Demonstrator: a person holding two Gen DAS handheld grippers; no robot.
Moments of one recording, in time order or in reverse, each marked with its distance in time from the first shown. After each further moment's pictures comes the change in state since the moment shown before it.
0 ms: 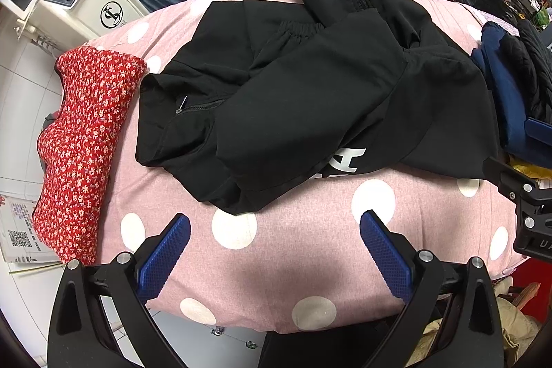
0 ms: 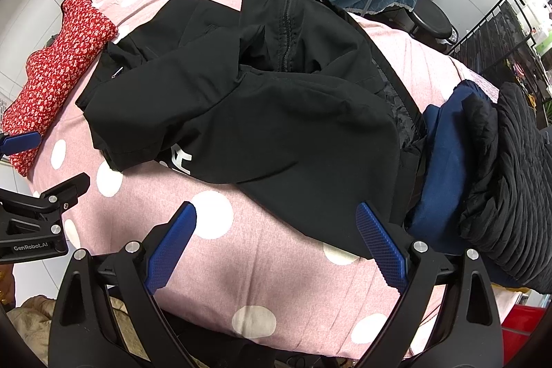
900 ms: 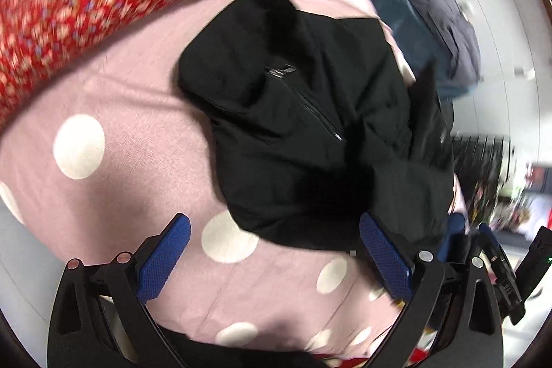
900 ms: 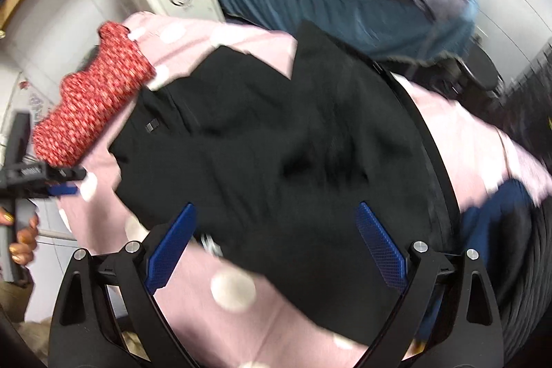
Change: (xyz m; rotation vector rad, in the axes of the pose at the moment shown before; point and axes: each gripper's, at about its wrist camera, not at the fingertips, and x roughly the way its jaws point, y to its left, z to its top) left arm 0.093 0.203 -0.021 -0.805 0.088 -0.486; right arm 0.014 0.019 0.135 -0.153 -0.135 0.224
